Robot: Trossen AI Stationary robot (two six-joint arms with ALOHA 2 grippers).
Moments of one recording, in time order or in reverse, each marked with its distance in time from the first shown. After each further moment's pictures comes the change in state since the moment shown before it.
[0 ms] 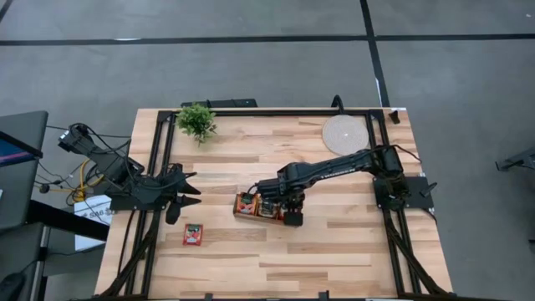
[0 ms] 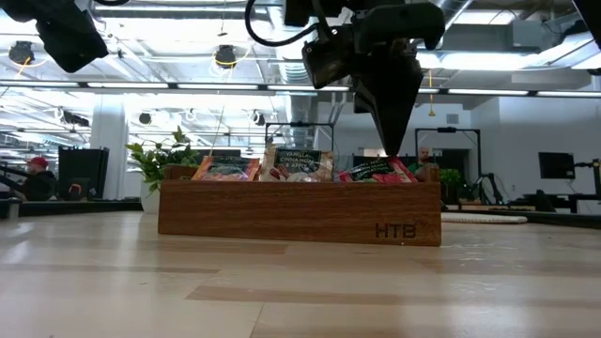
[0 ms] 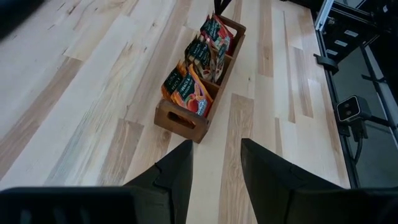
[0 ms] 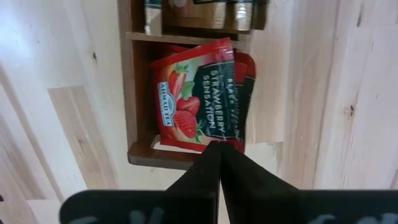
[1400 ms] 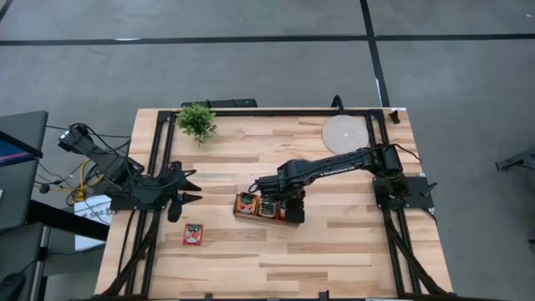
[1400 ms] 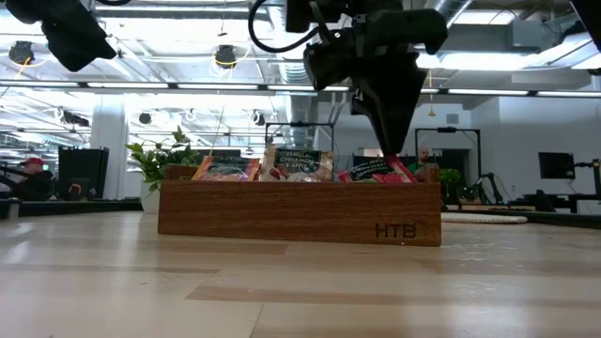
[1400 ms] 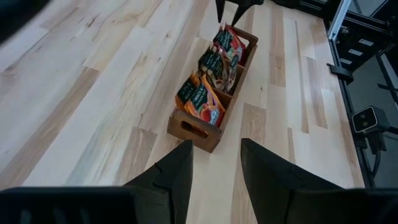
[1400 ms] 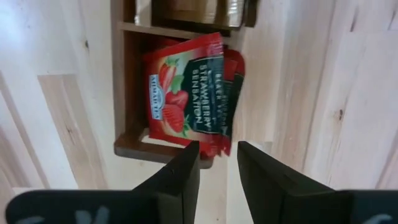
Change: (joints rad) left arm 0.000 0.000 0.000 0.000 -0.064 0.007; right arm -0.022 -0.001 0.000 -0.014 -0.003 -0.080
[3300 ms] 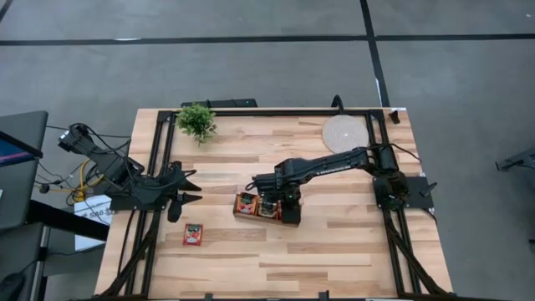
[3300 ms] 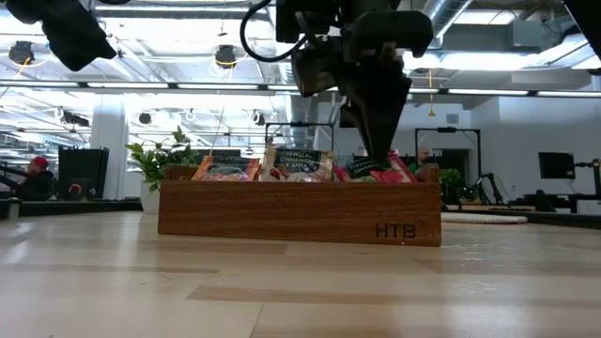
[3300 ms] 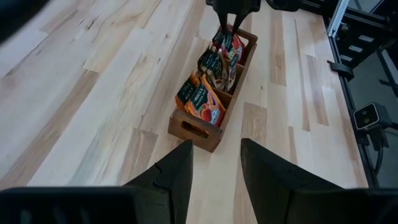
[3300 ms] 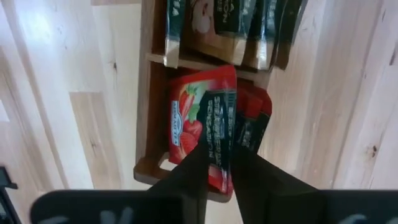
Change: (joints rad) left arm 0.000 0.000 0.000 -0.001 0.001 0.019; right arm -0.023 0.031 0.000 0.078 -0.102 -0.045
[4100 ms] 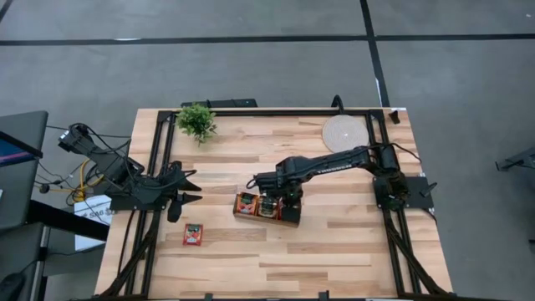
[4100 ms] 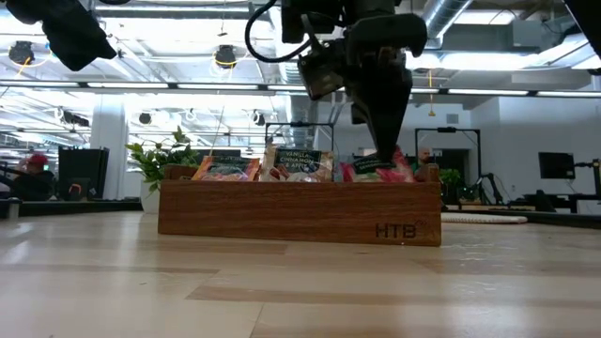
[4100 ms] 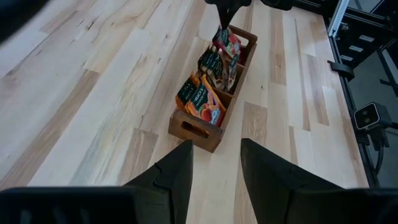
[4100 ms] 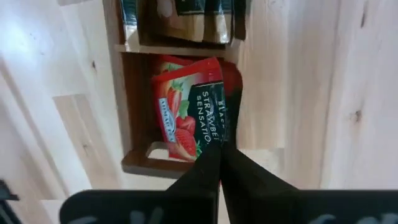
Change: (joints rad) left arm 0.000 0.000 0.000 0.000 0.000 0.003; right arm -0.003 -0.012 0.000 -0.051 0.039 0.106
